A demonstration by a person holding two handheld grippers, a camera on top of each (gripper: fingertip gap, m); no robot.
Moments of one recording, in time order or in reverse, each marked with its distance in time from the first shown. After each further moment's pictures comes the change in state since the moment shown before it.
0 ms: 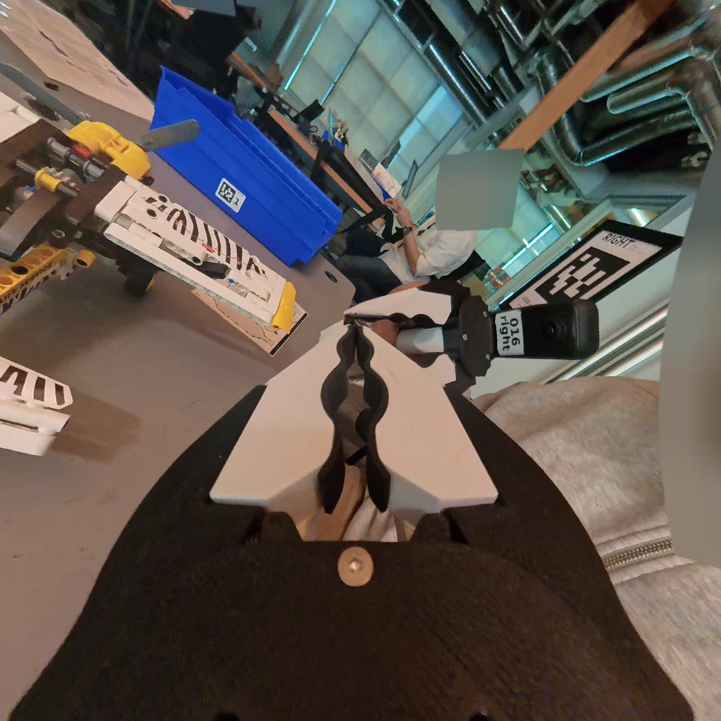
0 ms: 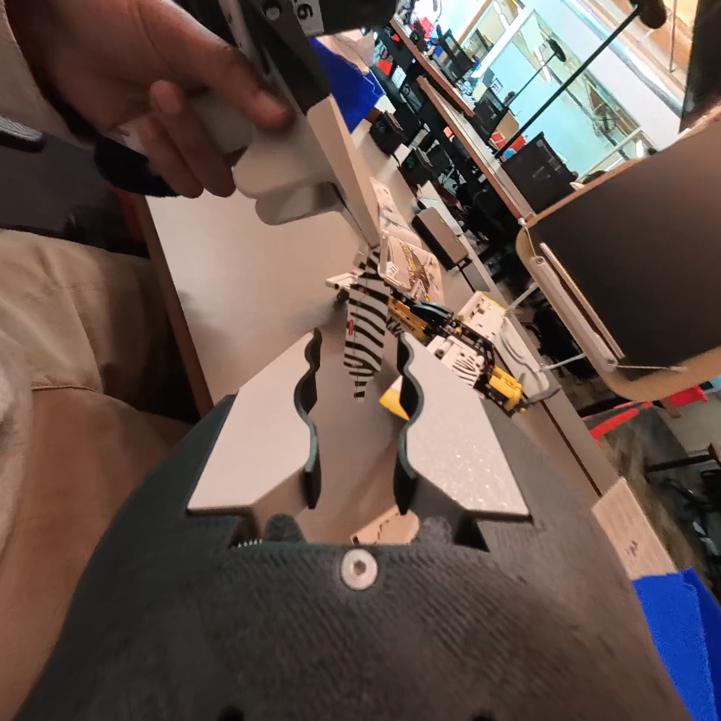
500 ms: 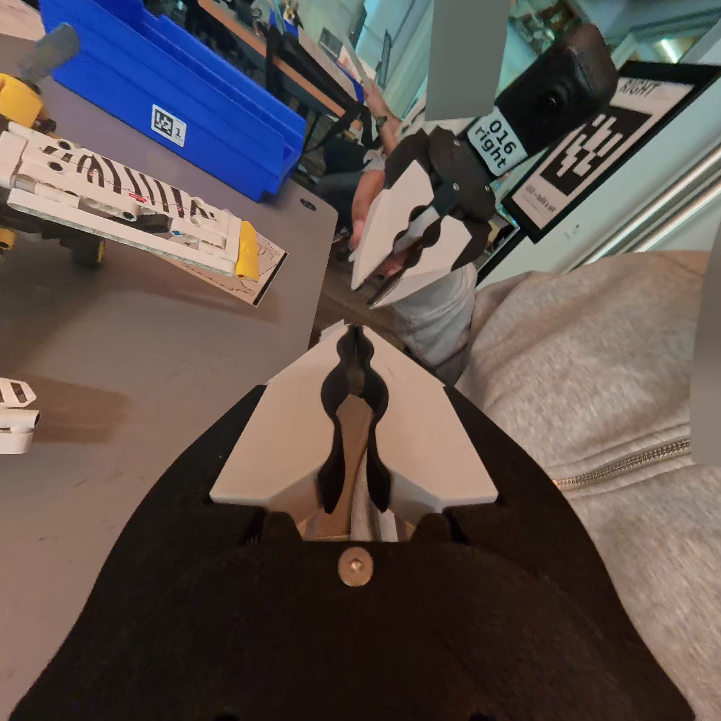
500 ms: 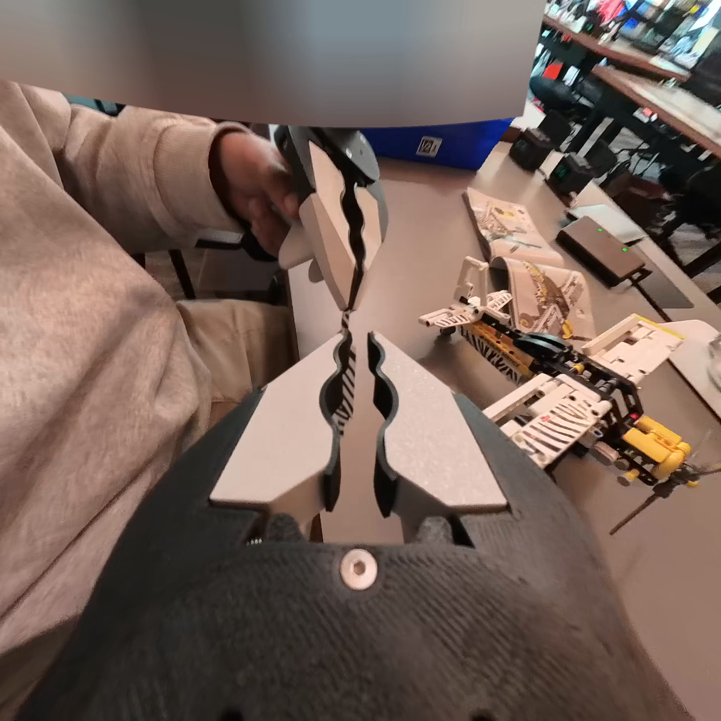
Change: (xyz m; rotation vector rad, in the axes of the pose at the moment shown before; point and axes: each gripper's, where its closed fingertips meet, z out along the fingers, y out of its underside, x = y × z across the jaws) left arm 0.014 0.036 -0.008 -0.226 0.065 0.168; right arm -0.016 -0.028 -0.006 0.084 -0.442 0.252
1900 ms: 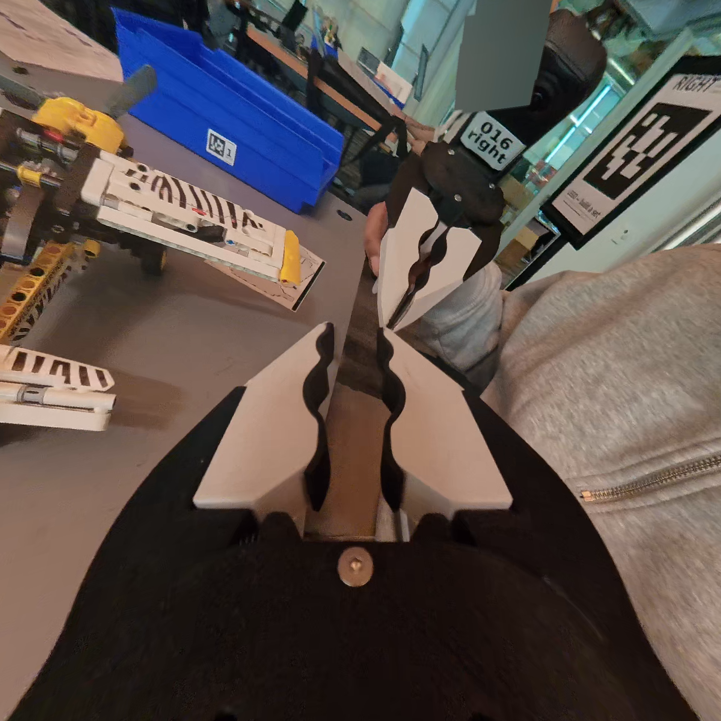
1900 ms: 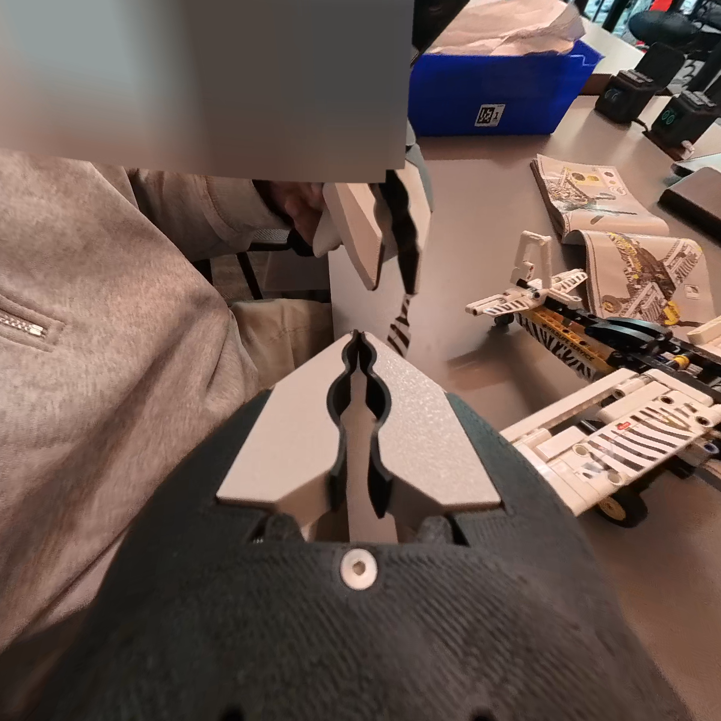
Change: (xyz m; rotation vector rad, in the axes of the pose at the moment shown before) left arm -0.019 -0.004 -0.008 0.031 -0.094 0.033; right arm -0.008 0.011 0.012 -0.004 -0.181 0.134
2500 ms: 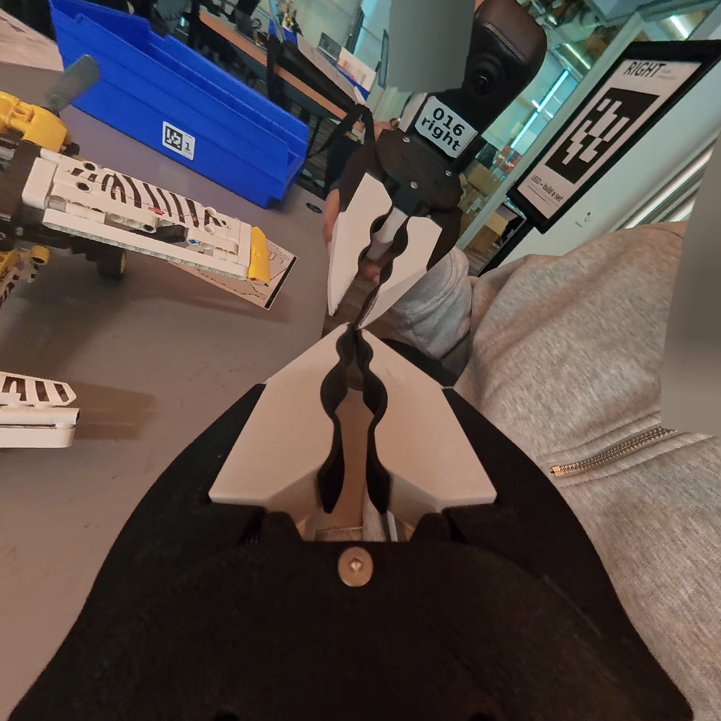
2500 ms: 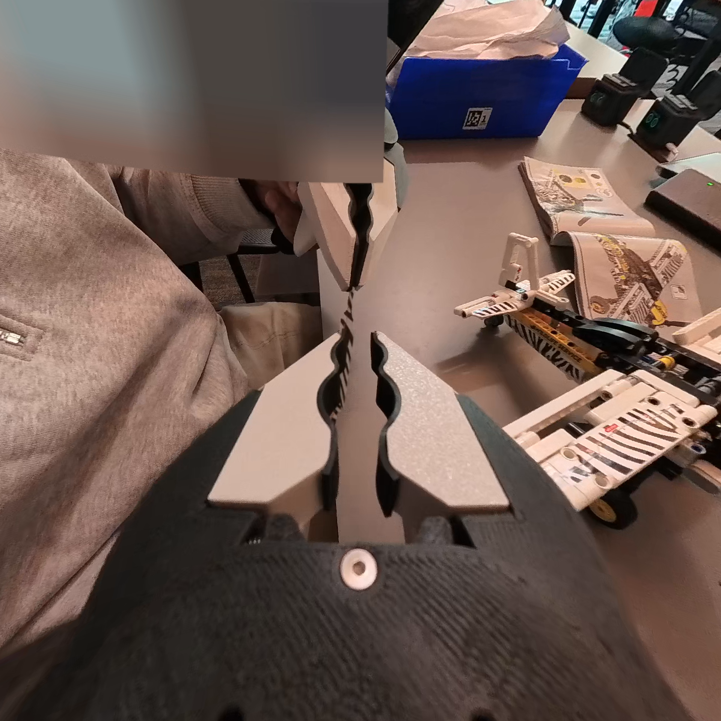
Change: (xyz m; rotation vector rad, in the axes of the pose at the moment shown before) left arm 0.015 0.003 -0.002 -0.026 0.085 0.021; right arm 0.008 0.000 0.004 0.003 0.019 -0.001
